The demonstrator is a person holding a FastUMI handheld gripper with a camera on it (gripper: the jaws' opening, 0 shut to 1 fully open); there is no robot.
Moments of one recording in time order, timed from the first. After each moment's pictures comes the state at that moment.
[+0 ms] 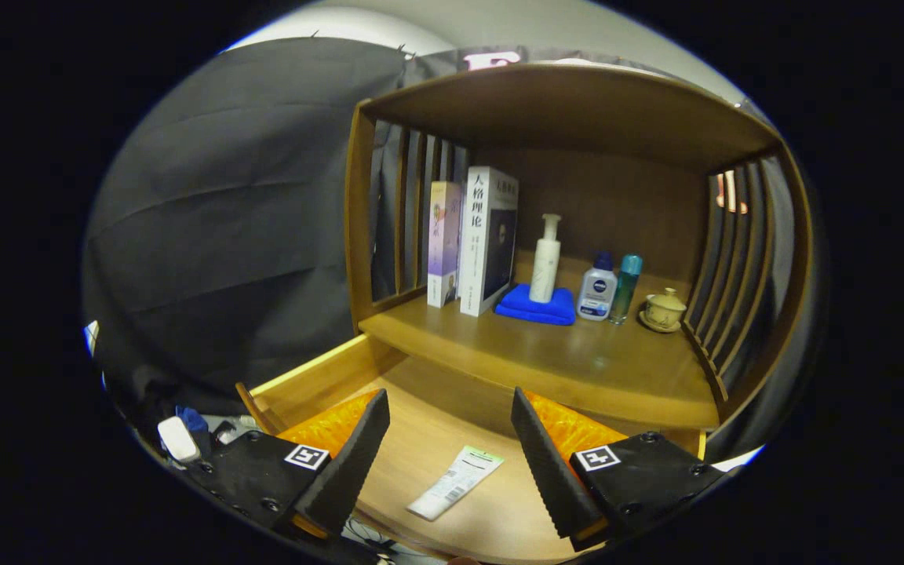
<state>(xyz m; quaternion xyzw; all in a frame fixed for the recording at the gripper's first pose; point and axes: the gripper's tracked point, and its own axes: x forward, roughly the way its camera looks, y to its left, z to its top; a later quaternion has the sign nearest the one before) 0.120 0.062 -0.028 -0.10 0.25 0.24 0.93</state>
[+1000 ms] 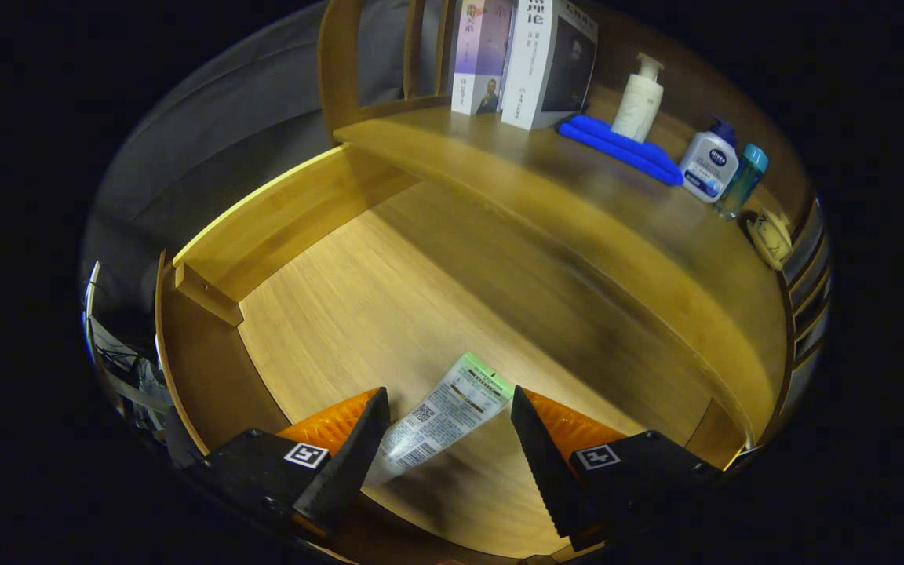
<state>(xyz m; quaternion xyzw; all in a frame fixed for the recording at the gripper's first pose) 0.129 0.045 -0.184 -0.20 0.52 0.27 0.79</state>
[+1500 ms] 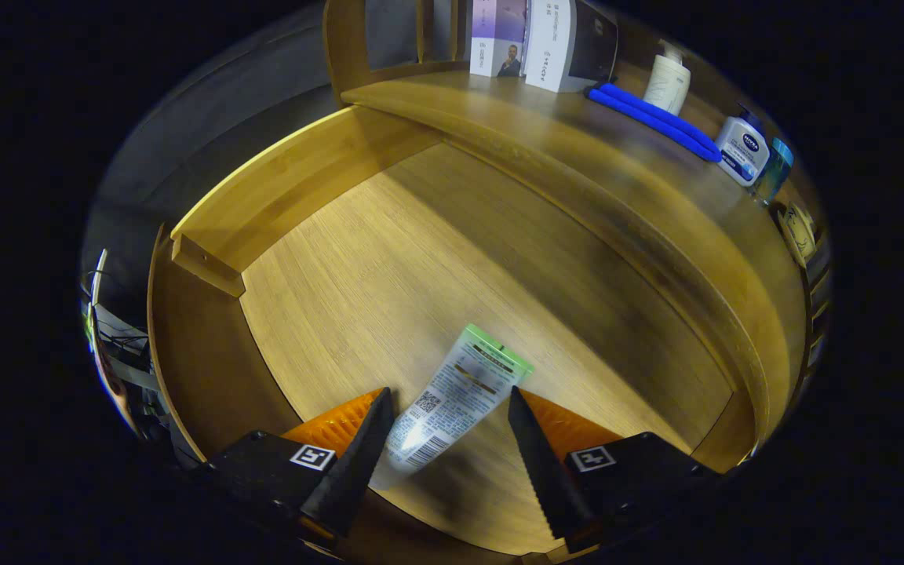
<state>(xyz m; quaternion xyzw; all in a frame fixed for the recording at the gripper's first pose) 0.112 0.042 -0.205 -0.21 0.56 0.29 0.74</state>
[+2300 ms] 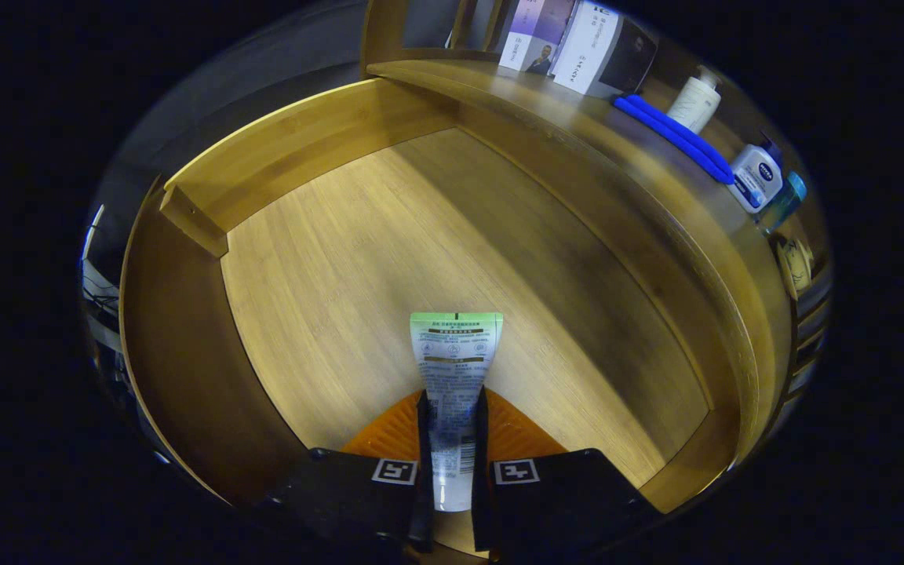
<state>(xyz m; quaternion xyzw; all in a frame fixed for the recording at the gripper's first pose) 0.120 0.030 -0.205 -0.29 0.53 0.29 0.75</state>
